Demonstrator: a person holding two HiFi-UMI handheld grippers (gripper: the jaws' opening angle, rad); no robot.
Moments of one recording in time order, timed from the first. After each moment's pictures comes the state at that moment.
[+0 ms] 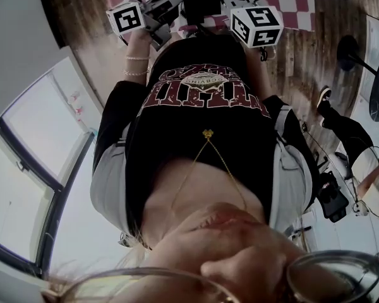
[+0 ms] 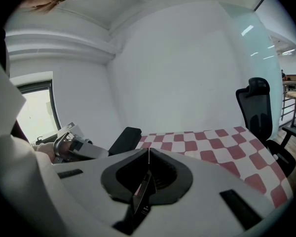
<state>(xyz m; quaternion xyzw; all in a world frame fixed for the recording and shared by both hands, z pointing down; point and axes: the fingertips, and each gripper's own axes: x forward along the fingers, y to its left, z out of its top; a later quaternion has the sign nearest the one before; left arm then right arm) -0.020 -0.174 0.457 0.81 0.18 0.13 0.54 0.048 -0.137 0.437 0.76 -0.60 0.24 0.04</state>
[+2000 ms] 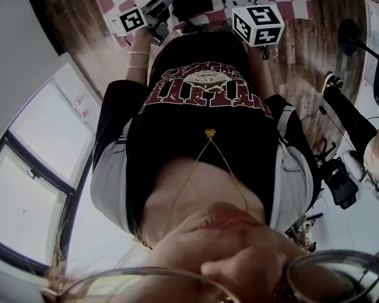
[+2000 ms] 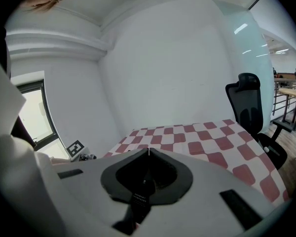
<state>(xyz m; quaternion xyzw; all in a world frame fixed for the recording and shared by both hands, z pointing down) -0.024 -0.183 0.575 0.81 0.09 0.20 0.55 0.070 -0.104 0.458 0.78 -0.57 0.27 0.04</state>
